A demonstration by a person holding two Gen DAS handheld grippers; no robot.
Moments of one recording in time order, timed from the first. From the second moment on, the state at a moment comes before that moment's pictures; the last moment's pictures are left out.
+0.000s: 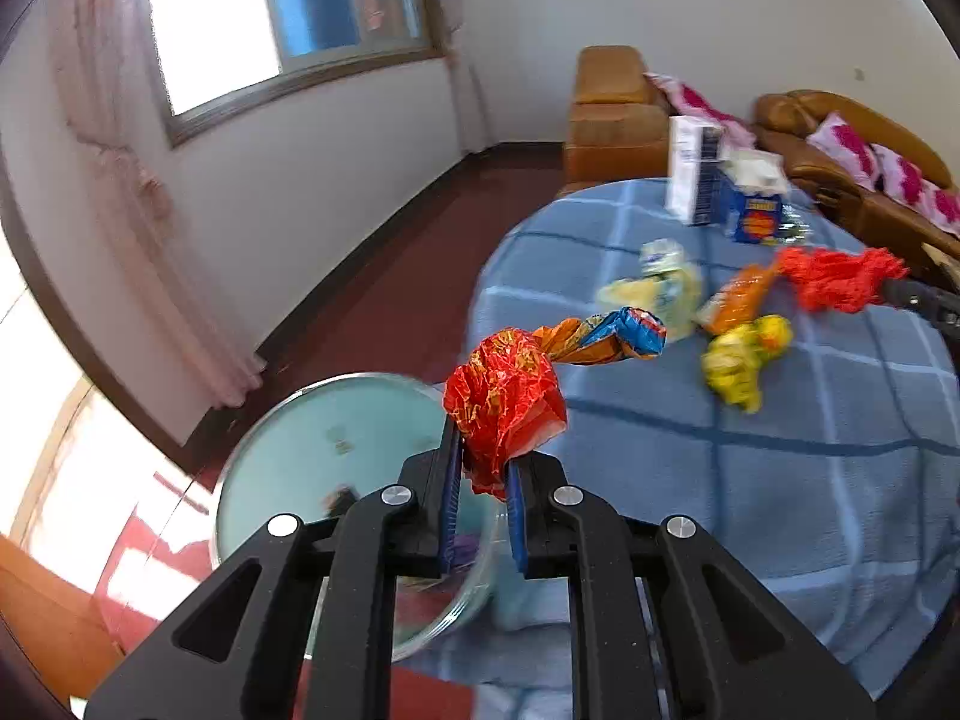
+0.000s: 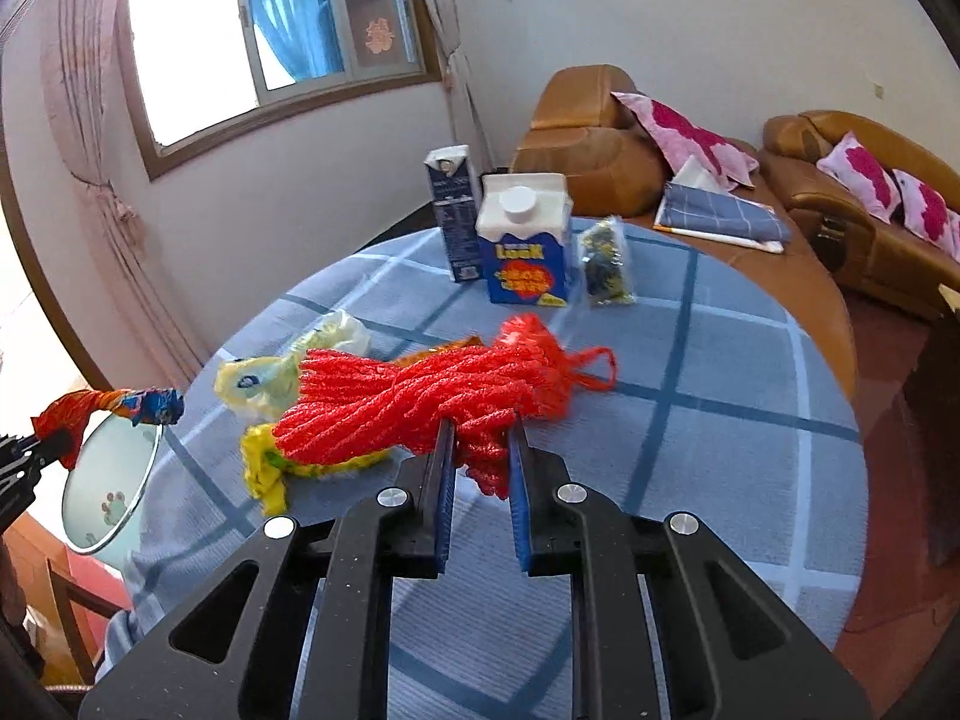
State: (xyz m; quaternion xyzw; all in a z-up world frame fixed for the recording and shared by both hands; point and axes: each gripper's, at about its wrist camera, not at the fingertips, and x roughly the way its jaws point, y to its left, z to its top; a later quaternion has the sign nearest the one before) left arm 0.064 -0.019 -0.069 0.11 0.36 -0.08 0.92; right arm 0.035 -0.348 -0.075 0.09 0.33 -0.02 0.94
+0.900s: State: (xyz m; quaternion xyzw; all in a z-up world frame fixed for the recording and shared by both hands) left arm 0.072 0.102 -0.098 0.09 0.40 0.05 0.91; right arm 0.110 -0.176 -0.080 0.00 0.34 0.13 0.93
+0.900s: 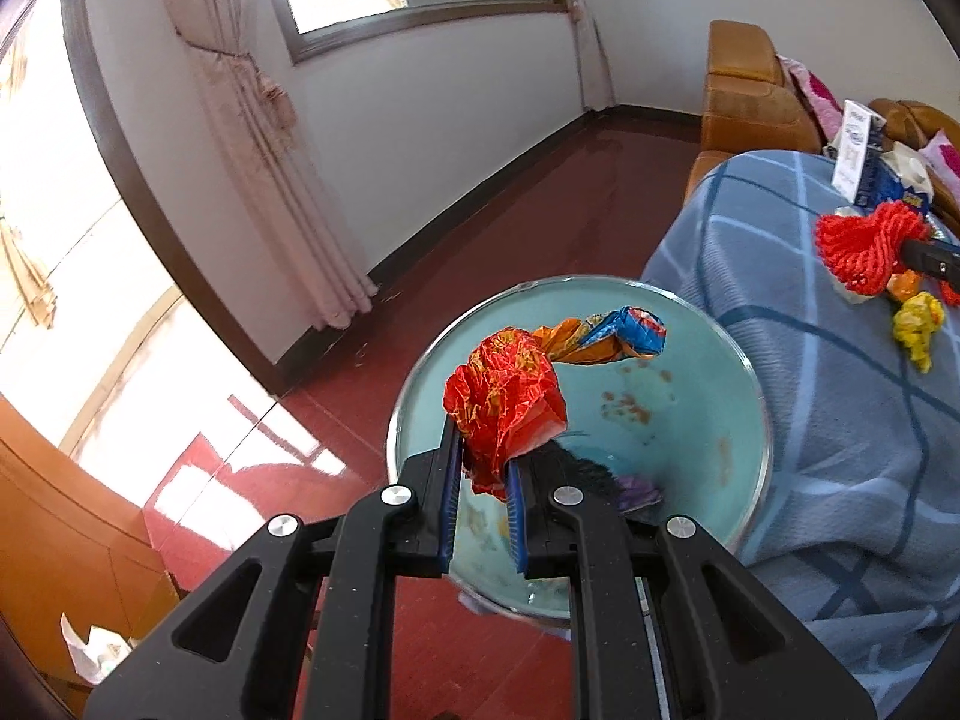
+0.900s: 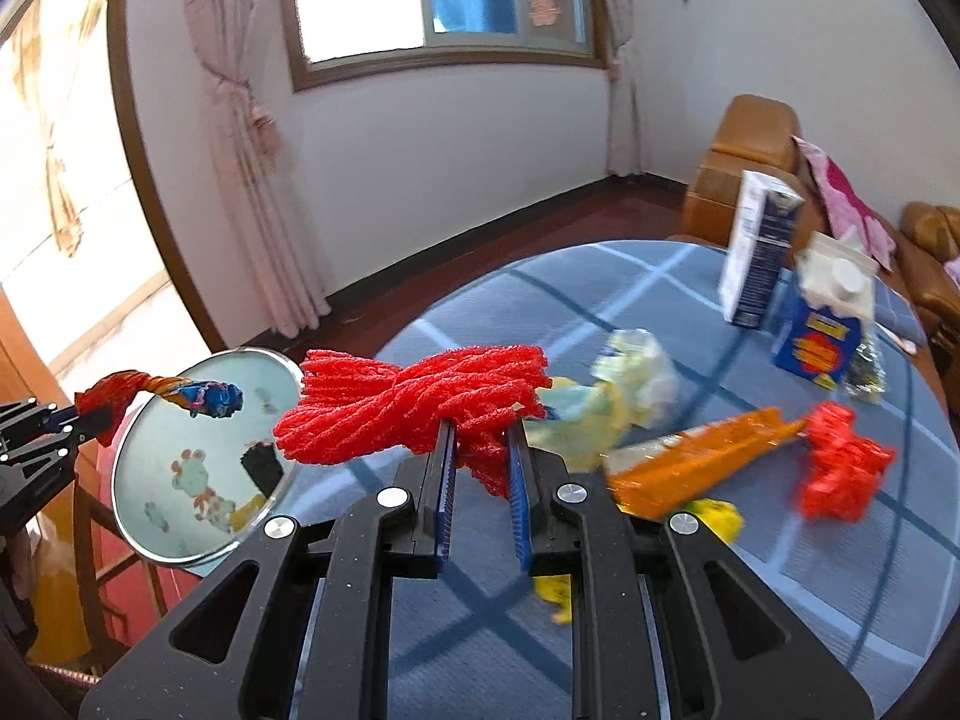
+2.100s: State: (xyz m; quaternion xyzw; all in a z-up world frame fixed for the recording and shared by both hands) left arm 0.068 0.128 -0.109 0.08 0.41 0.08 0.90; right arm 0.125 -0.081 -0.104 -0.06 0.37 0.24 0.90
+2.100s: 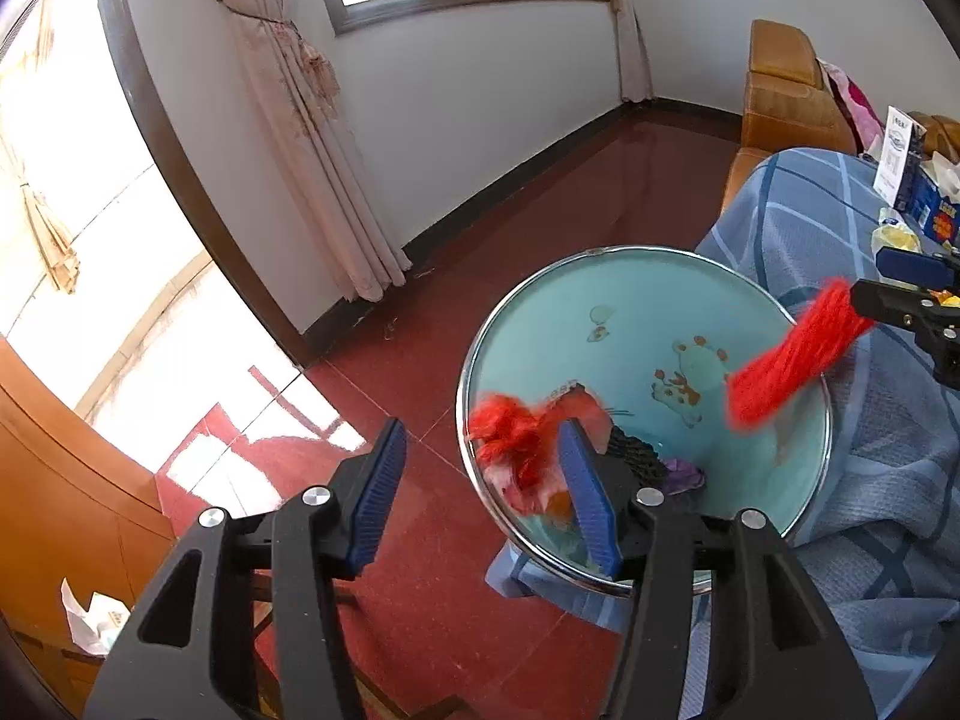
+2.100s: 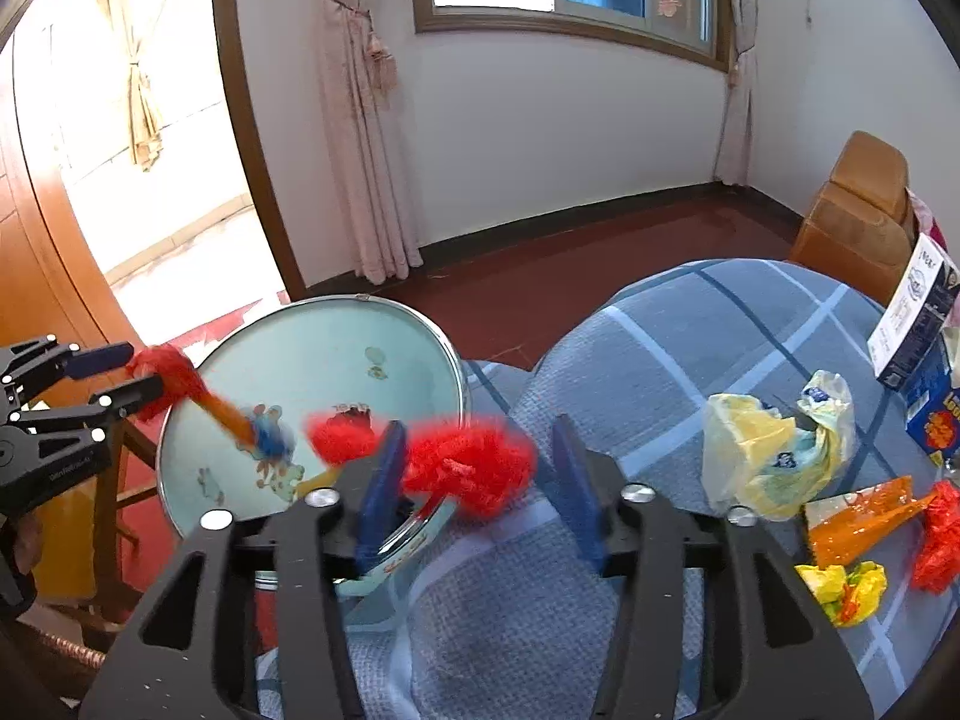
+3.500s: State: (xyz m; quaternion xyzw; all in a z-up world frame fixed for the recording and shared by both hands) left arm 0.074 0.074 -0.116 0.10 0.42 0.03 0.90; right arm 0.106 -0.164 -0.097 -0.03 0.36 0.16 0.92
